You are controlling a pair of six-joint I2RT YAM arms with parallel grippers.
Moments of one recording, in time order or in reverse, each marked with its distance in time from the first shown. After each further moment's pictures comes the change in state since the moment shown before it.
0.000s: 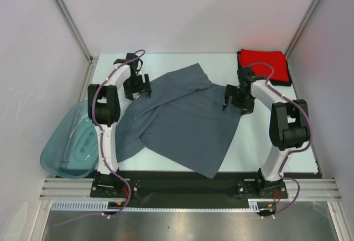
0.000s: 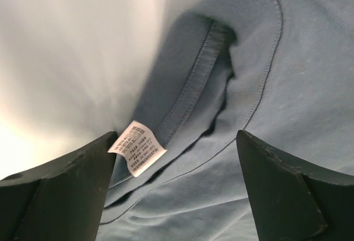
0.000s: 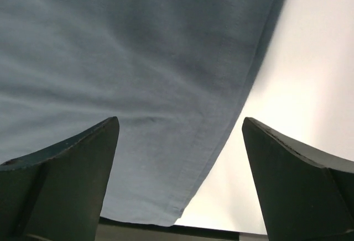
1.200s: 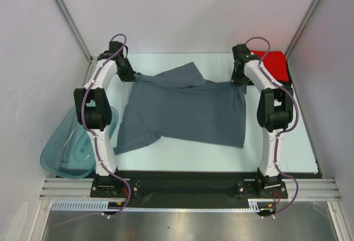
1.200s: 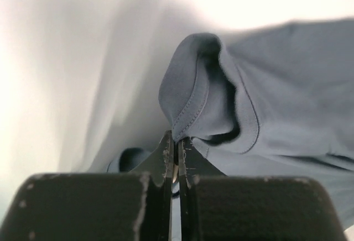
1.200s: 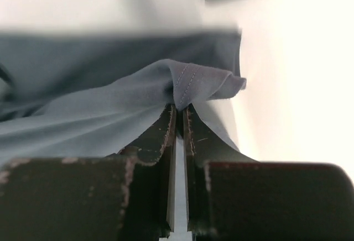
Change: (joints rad) left arm 0.085 -0.132 -0.003 0.170 0.035 -0.152; right arm 0.010 0.345 0.540 -0.072 0.354 0.001
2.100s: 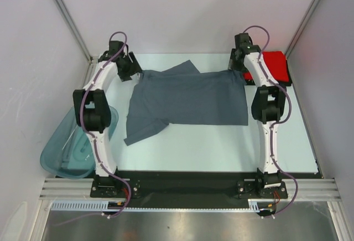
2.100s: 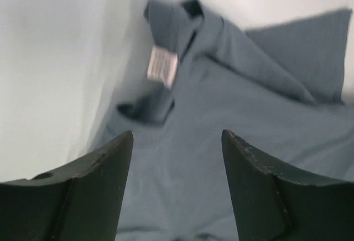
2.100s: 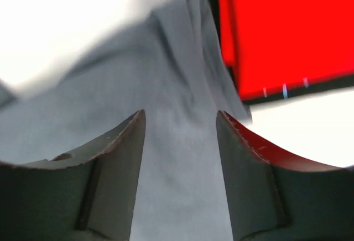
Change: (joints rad) left arm -0.009 -0.025 -0.040 0.183 0.021 -0.045; right arm -0.039 0.279 0.492 -0.038 -0.053 -0.107
